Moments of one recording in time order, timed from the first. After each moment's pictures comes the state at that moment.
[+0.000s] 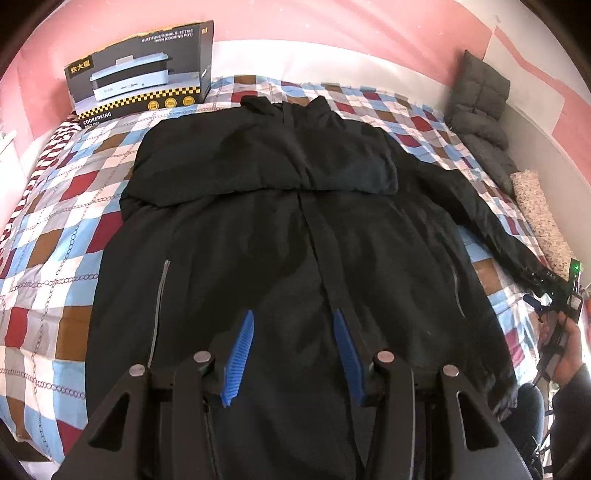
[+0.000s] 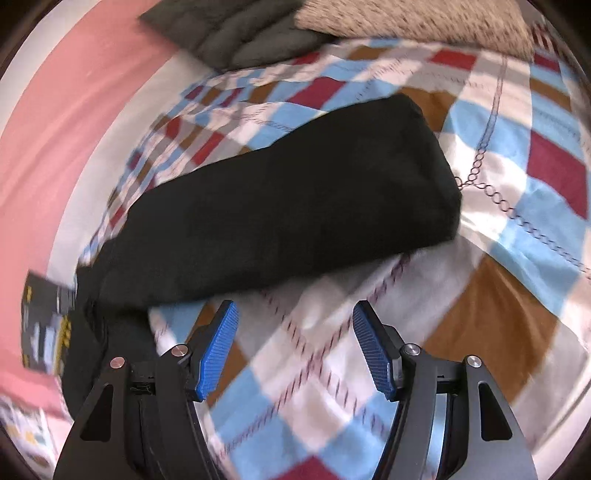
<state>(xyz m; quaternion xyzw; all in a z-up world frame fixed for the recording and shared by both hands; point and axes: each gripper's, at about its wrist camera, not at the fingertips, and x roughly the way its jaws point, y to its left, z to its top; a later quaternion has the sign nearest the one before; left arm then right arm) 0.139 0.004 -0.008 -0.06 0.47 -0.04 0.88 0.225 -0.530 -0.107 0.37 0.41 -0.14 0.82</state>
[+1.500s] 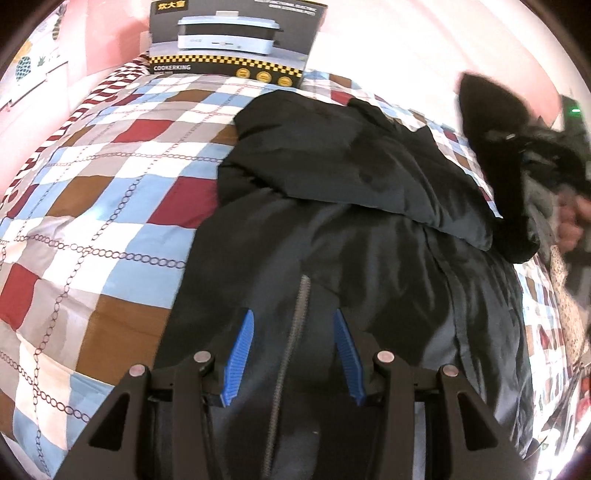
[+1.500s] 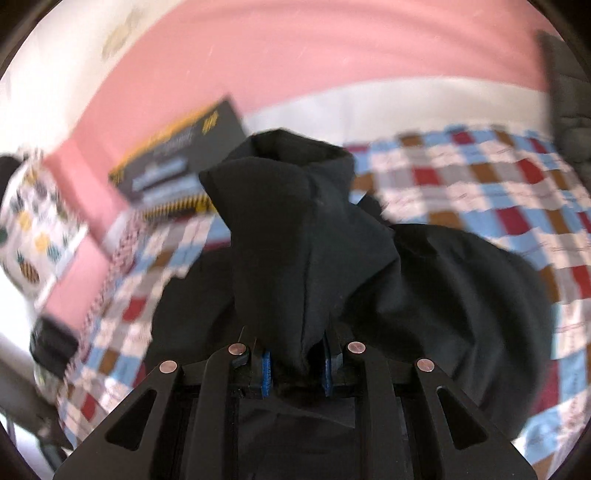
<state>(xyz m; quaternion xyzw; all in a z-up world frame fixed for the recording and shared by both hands) 0.161 0.133 -0.055 -0.16 0.46 0.04 0.87 0.404 -0.127 0.022 0.06 0.41 0.22 0.88</state>
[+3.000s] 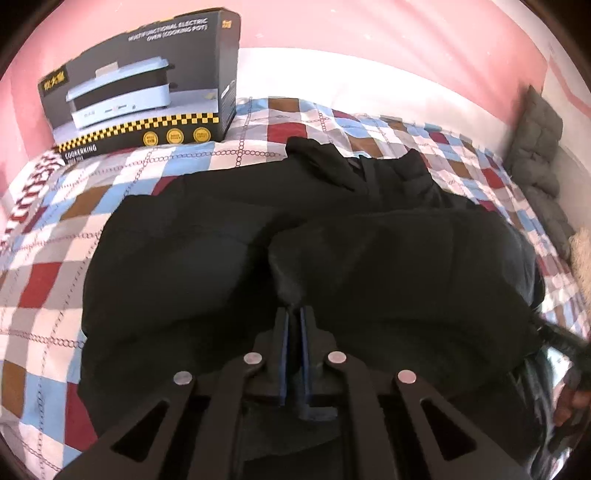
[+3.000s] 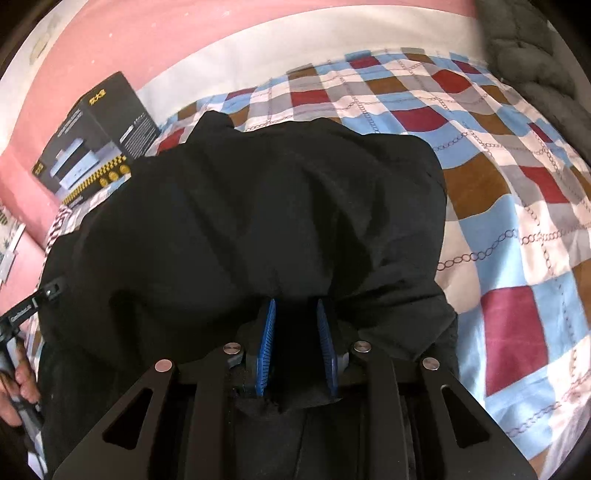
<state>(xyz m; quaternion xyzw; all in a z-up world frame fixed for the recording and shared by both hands) 0.363 0.068 -0.045 -0.06 0.43 0.00 0.90 0.427 -0.261 -0.081 0.08 0.46 0.12 0.87</state>
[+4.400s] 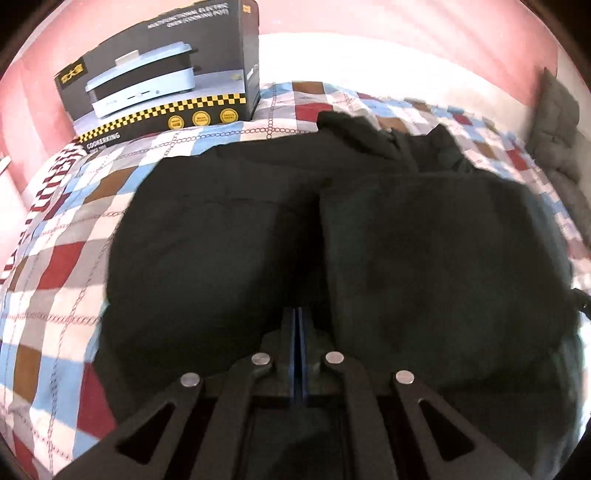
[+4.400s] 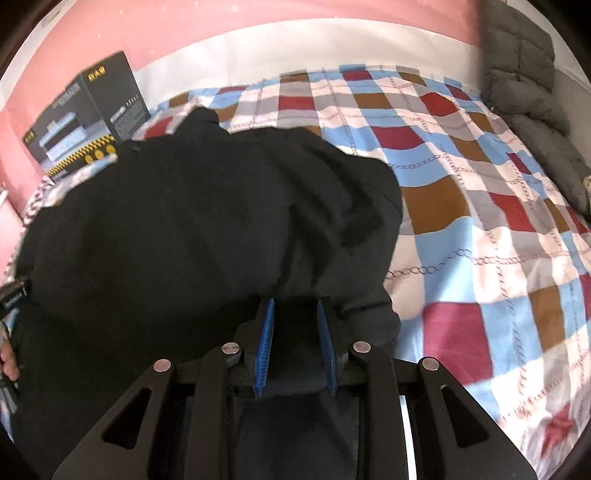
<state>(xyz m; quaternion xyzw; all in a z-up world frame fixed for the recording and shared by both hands) 0.346 0.079 -0.061 -0.04 0.44 0.04 0.89 0.411 -0.271 -0.066 0.01 0.45 0.09 0.89</state>
